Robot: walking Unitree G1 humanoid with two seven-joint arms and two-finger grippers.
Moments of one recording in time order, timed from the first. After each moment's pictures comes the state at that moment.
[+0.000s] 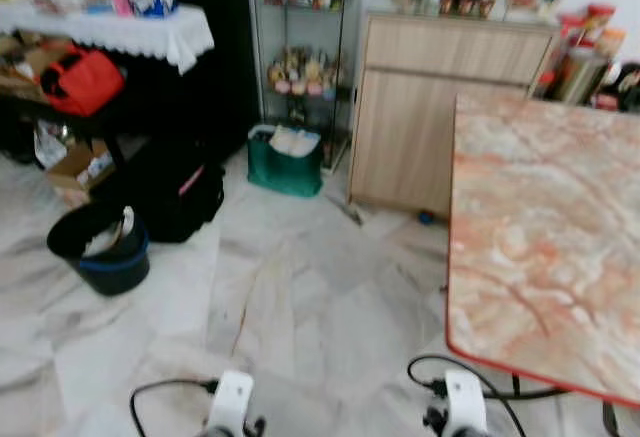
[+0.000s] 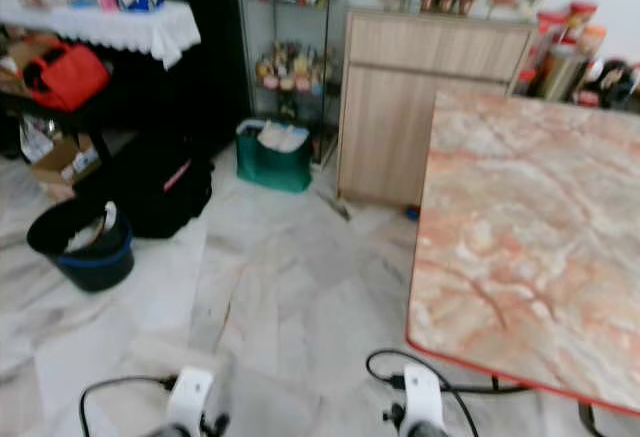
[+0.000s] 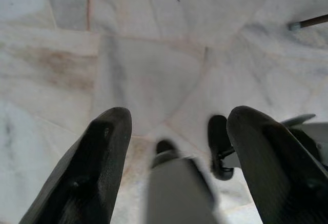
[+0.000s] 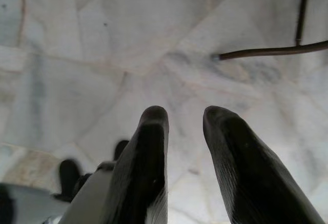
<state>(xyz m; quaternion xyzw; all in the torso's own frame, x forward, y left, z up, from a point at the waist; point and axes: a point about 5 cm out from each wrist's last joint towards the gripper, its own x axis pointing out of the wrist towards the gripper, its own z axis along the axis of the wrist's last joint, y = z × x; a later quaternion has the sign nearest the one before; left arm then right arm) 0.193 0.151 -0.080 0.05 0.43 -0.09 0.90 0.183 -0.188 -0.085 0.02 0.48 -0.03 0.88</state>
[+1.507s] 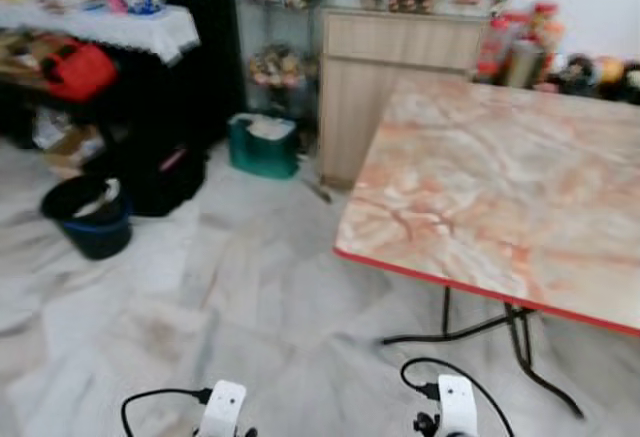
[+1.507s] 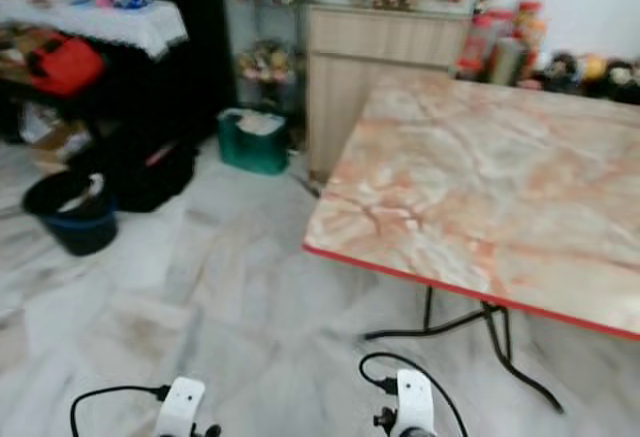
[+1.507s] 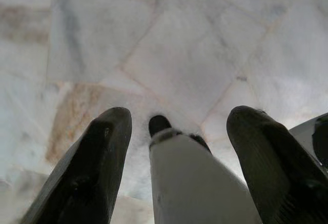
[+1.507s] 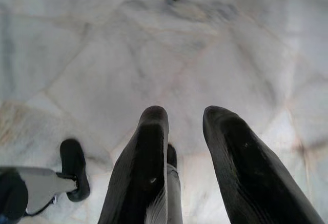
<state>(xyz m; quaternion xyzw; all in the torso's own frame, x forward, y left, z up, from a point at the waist) 0.185 0.159 -0.083 0.06 0.44 -0.09 0.89 0.179 -0.181 -0.087 0.04 0.49 -0.03 0.87</state>
